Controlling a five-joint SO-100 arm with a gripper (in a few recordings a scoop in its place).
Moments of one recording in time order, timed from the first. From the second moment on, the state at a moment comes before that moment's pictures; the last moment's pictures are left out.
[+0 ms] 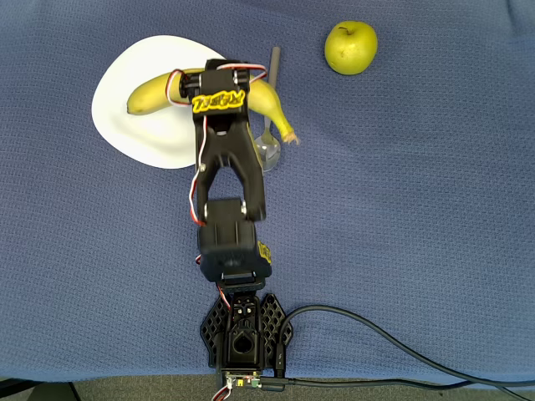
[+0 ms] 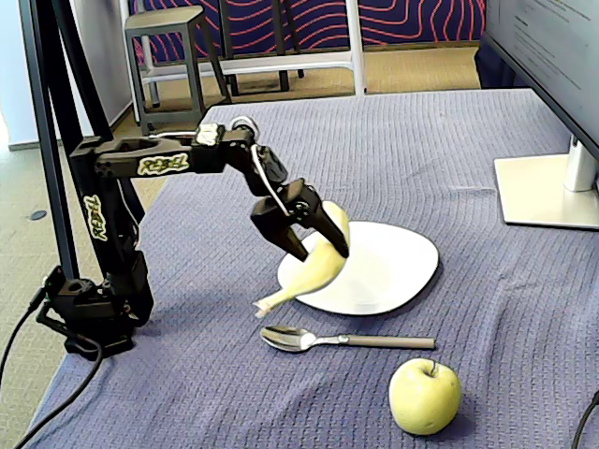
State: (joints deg) arm -9.9 92.0 92.7 55.6 8.6
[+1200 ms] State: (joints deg) arm -20.0 70.3 74.0 50.8 -0.4
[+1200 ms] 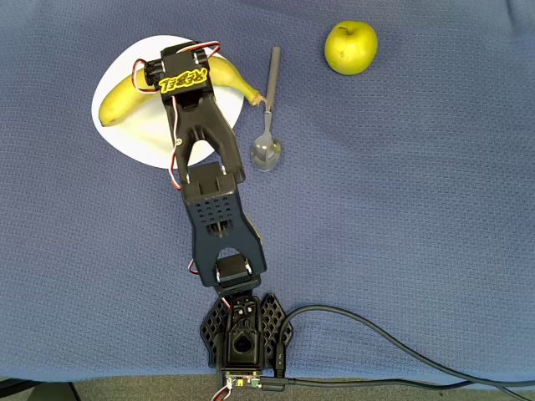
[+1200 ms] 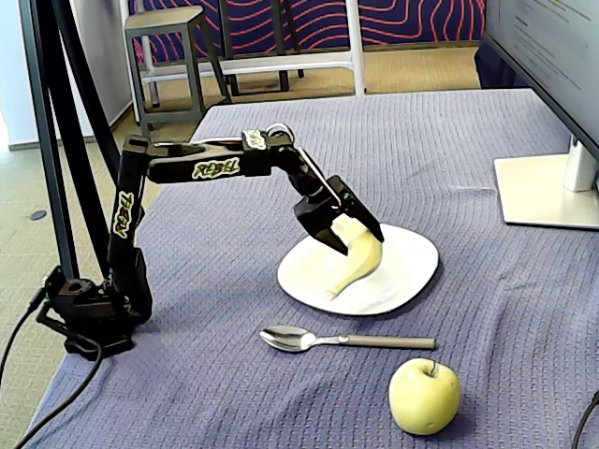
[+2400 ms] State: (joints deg) arm -20.0 65.6 71.8 55.6 4.6
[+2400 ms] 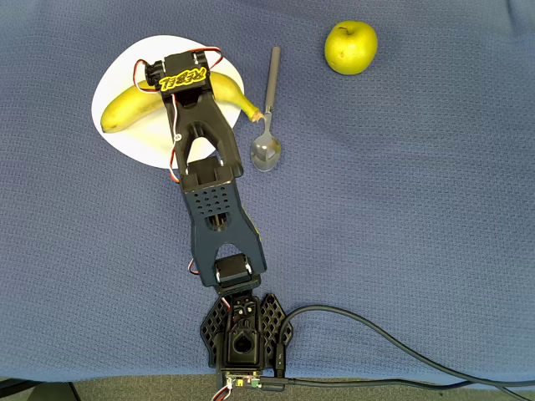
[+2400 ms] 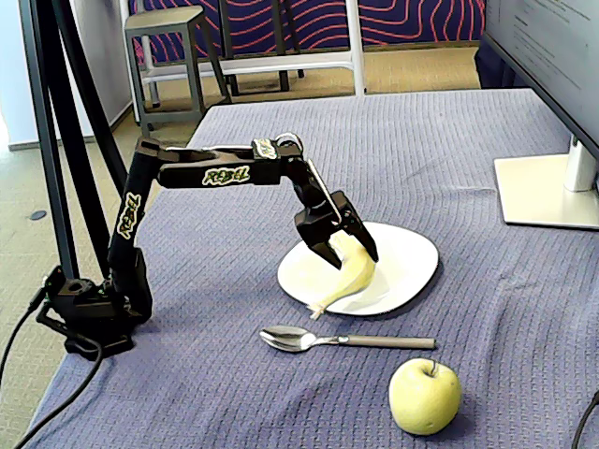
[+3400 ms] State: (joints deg) arm -20.1 65.6 71.3 65.9 14.4
